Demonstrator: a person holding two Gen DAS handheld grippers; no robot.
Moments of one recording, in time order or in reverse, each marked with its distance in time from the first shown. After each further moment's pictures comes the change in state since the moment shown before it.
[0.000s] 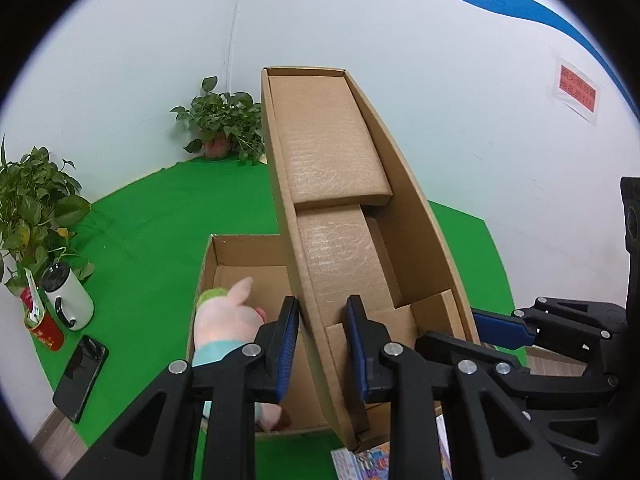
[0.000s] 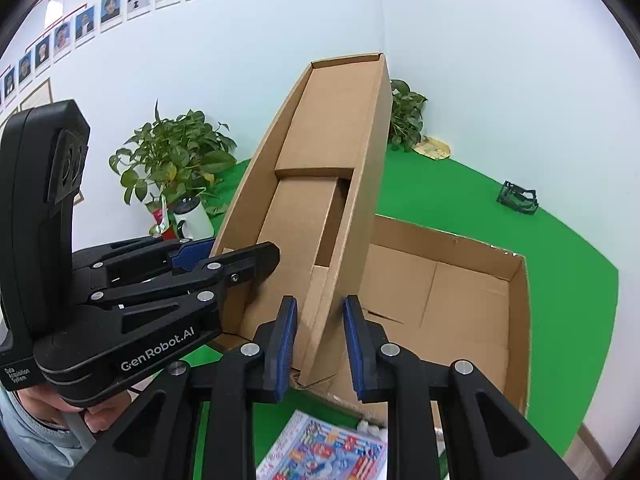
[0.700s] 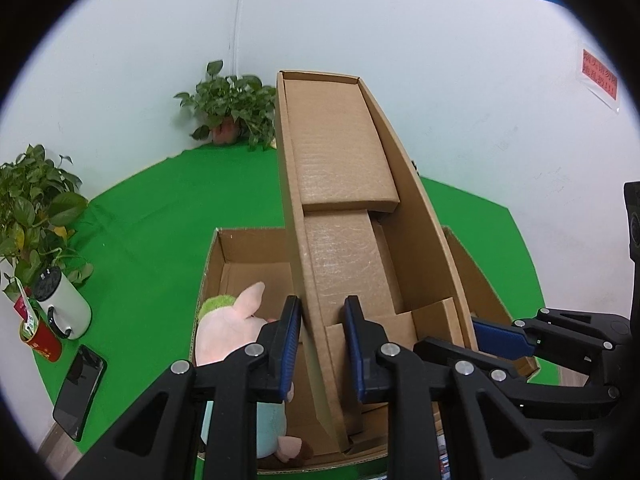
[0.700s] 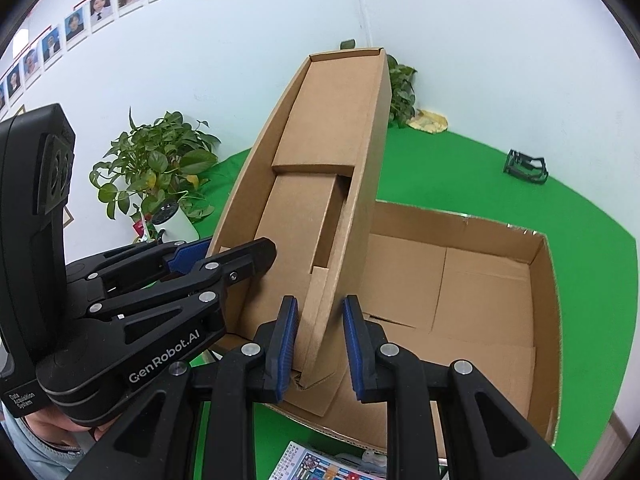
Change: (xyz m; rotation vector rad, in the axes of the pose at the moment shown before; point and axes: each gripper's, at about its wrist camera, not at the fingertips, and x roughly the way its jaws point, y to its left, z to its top) left arm 0.059 0.014 0.005 0.010 0.067 0.046; right arm 0.084 -0.035 0.003 0.101 0.052 0.018
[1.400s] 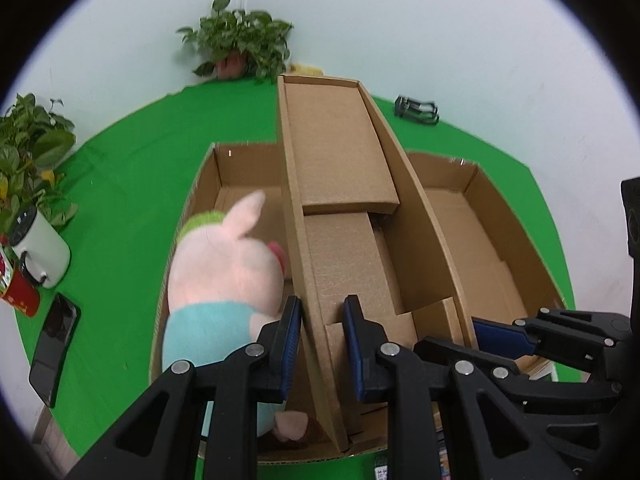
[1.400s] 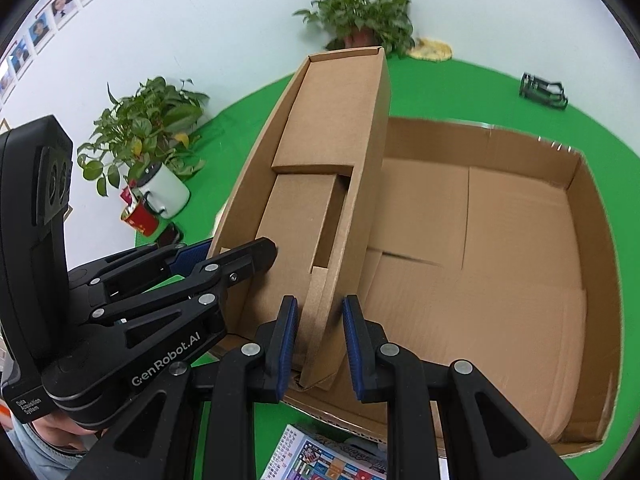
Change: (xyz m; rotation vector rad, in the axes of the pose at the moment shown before) left arm 0.061 0.008 -0.044 -0.044 0.210 0.017; right arm 0.091 -0.037 -0.046 0.098 0.203 0.074
